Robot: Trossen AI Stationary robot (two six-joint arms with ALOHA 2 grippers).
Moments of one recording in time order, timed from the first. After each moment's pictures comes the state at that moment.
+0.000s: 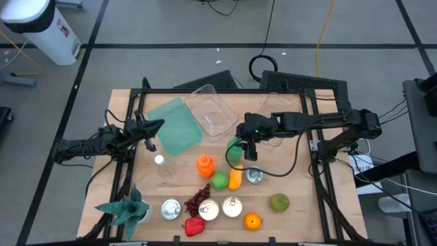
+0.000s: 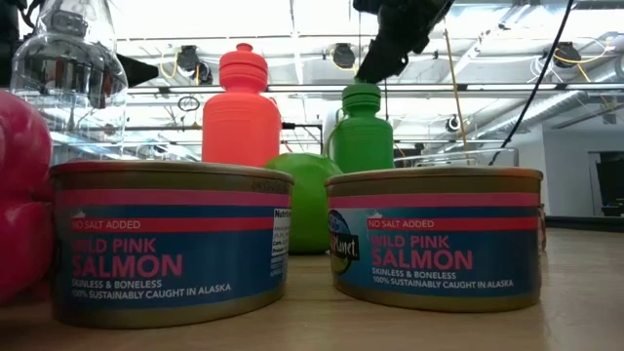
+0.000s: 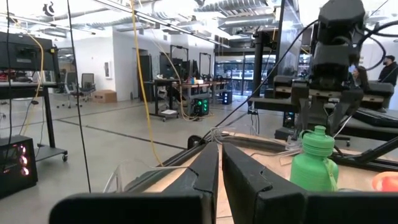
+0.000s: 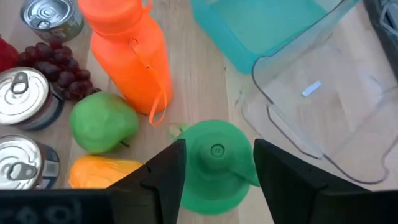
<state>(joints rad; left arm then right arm) 0.06 0.01 0.06 0.15 -0.38 0.05 -0.02 1.45 1.20 -0.55 0.02 0.00</state>
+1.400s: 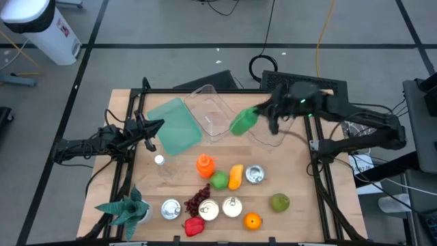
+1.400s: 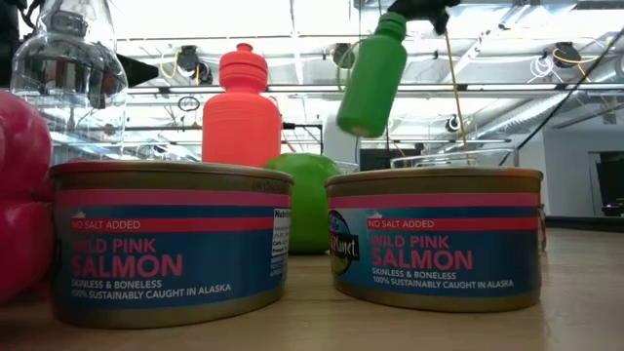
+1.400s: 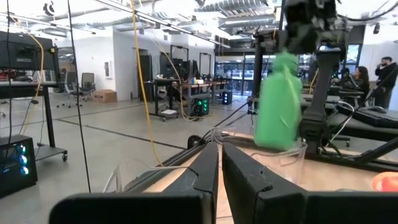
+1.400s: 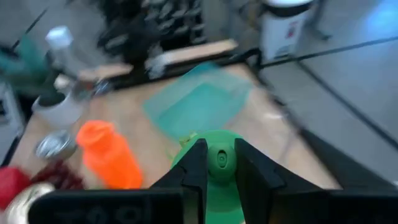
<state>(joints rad) 0.06 0.01 0.06 0.15 -0.38 0.05 -0.29 1.03 1.17 -0.50 -0.05 0.08</state>
